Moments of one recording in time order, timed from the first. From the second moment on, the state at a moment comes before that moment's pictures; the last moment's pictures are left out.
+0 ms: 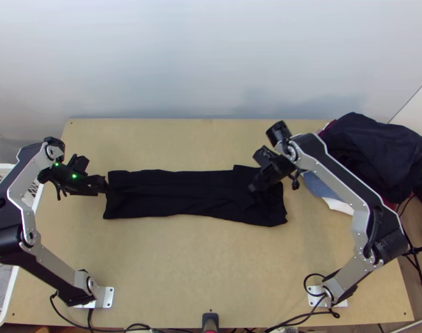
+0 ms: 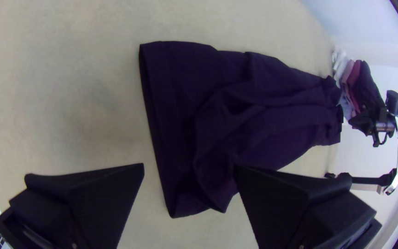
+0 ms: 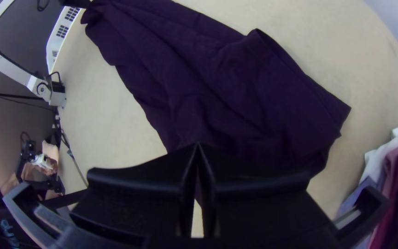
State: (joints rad) left arm 0.32 1.79 1.34 -1.15 0.42 0.39; right arm 0.45 1.77 1.49 -1.07 -0.41 -0.21
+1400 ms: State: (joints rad) left arm 0.33 1.91 1.33 -1.06 0.56 0.33; right arm 0.41 1.88 1.33 -0.85 -0.42 -0.27
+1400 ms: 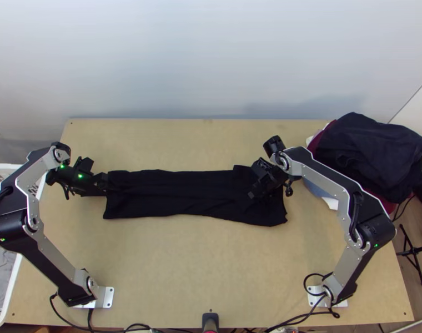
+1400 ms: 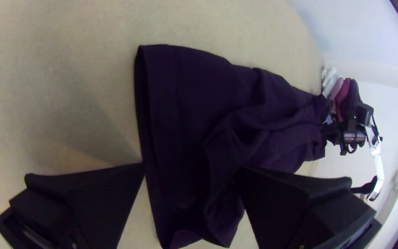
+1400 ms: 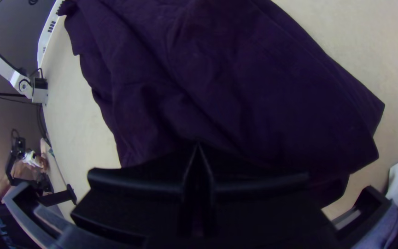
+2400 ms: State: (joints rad) left arm 0.21 1.92 1.27 -0.94 0.56 0.16; right arm 0.43 1.85 1.28 -0.84 -0.42 -0.25
